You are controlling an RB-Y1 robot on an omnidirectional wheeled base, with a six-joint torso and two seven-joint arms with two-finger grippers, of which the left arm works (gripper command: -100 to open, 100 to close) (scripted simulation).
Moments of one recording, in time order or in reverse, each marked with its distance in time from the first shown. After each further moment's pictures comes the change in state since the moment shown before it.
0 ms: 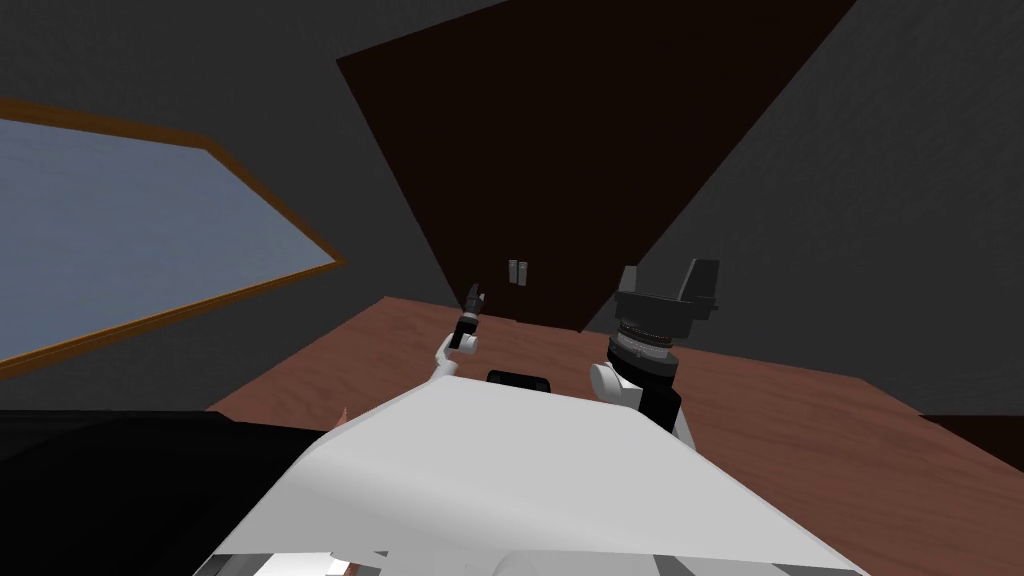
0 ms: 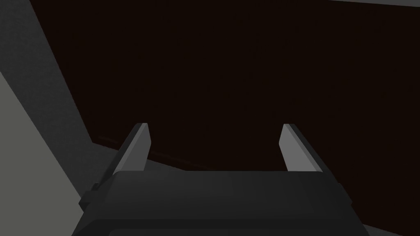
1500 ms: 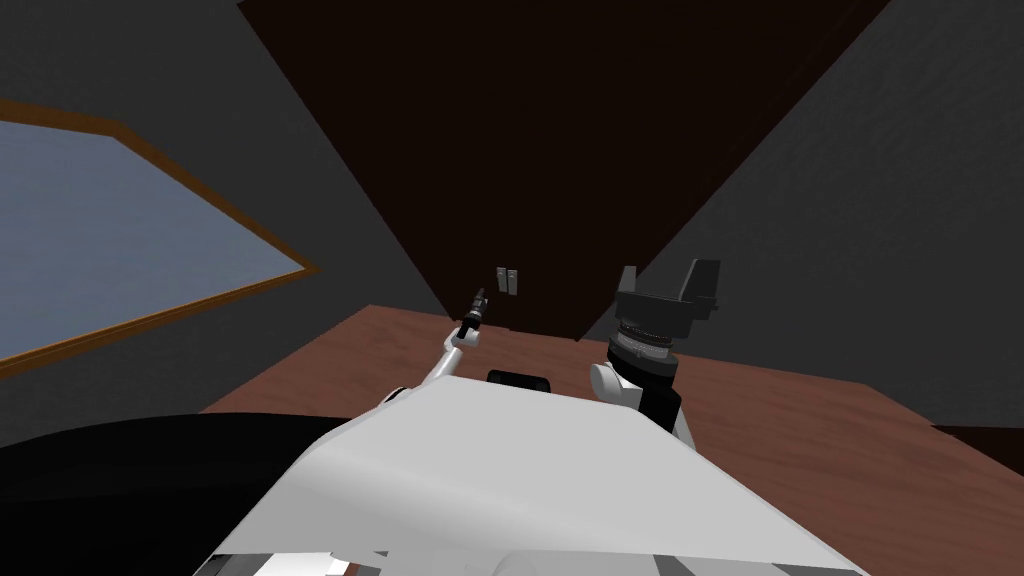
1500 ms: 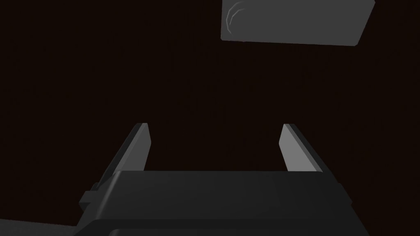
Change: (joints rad) arm -0.194 0.039 0.006 0.336 0.004 0.078 0.009
